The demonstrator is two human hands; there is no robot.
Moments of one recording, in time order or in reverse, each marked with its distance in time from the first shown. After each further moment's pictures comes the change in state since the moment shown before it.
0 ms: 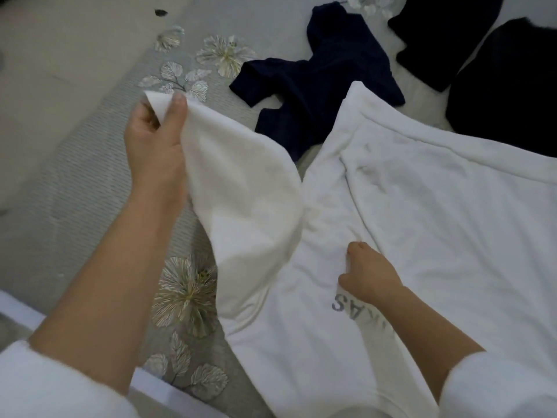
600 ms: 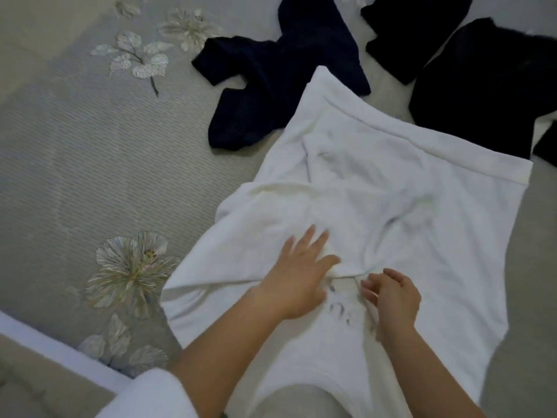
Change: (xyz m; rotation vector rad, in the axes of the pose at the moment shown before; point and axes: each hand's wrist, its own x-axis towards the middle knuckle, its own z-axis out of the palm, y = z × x) left_hand -0.198 -0.128 0.097 1.222 -1.236 0.183; right_hand -0.043 0.108 0.024 1.432 0.498 0.632
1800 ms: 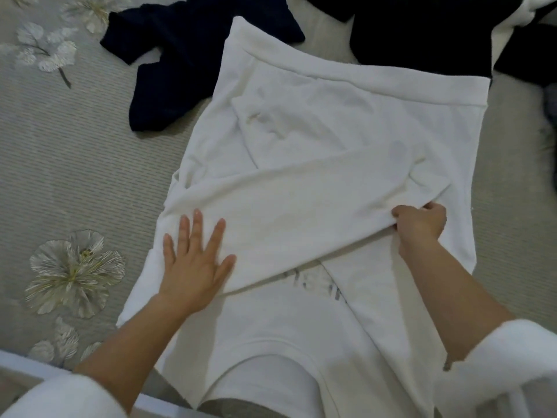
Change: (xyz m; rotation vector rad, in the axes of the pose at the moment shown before) left_hand -0.028 -0.047 0.059 0.300 0.089 -0.460; right_hand 0.123 -0.033 -0.069 0.002 0.164 -0.103
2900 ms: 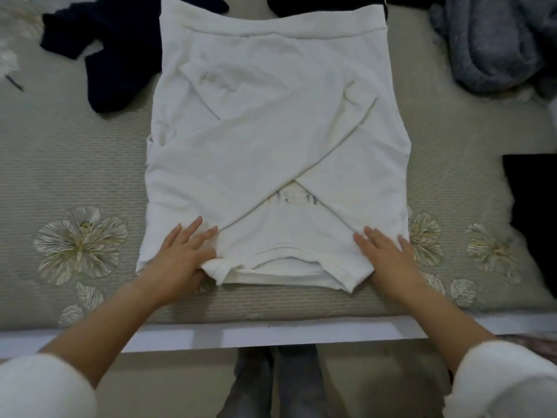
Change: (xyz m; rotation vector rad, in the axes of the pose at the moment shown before) left_hand -0.083 -0.055 0.007 0.161 -0.133 0.646; right_hand -0.157 0.176 -0.155 -1.429 -0.439 -0.646
